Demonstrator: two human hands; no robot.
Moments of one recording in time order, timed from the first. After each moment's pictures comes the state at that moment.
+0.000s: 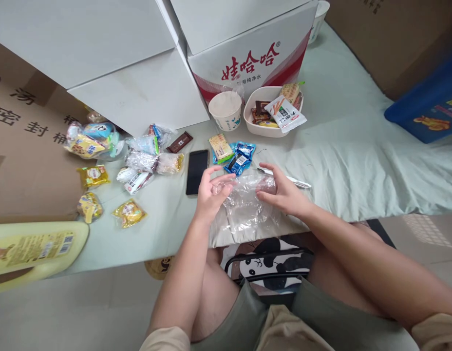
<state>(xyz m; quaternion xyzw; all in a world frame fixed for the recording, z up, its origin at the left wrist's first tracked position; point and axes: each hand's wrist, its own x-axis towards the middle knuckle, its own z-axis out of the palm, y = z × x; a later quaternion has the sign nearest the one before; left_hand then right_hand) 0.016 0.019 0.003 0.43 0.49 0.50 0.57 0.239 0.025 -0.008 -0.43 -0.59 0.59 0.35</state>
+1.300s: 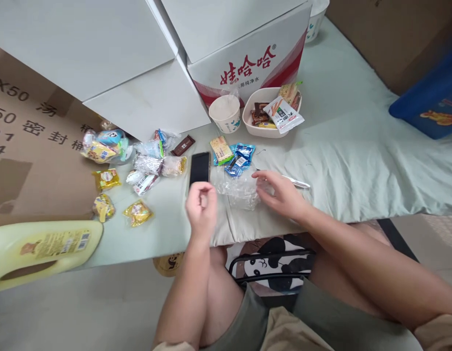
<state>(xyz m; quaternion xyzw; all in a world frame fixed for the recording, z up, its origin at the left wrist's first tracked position) 0.023 -0.009 0.027 0.51 0.59 0.56 0.27 0.240 0.026 -0.008 -0.40 -0.70 0.43 0.41</state>
